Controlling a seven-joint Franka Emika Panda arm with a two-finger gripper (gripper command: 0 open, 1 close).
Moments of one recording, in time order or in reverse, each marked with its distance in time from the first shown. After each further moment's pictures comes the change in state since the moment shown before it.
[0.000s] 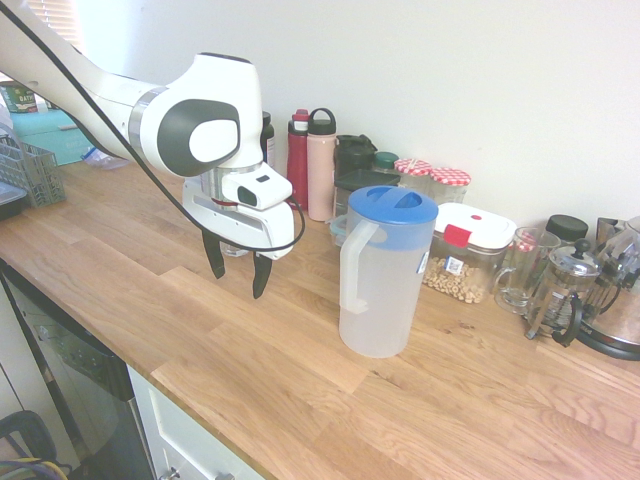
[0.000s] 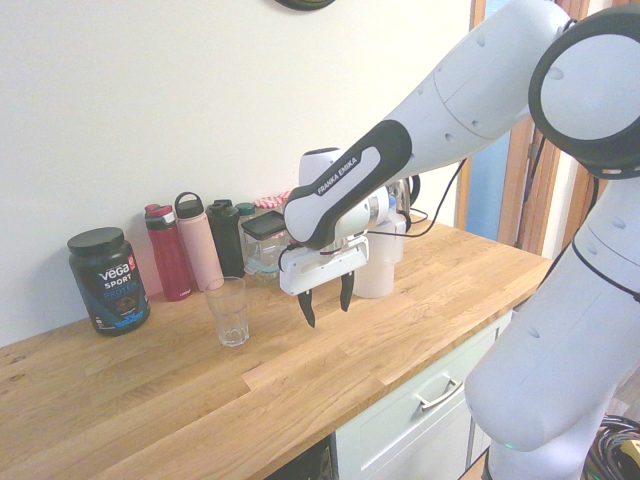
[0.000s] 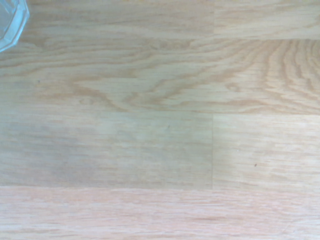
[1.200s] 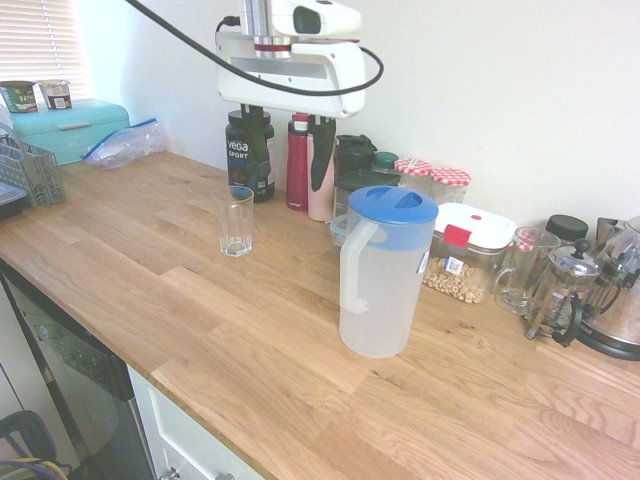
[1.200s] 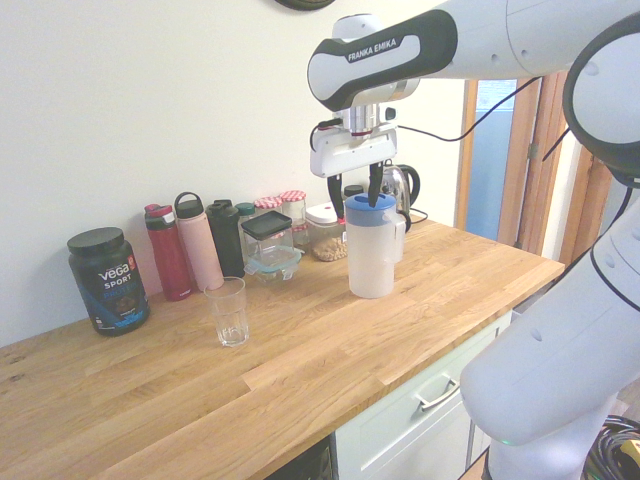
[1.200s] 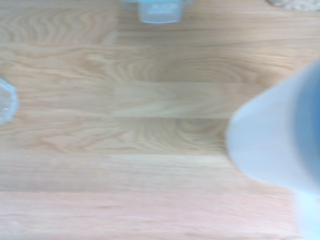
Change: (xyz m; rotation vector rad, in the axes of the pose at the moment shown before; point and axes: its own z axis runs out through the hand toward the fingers) arm 0.083 0.070 -0.207 0.003 0.065 0.026
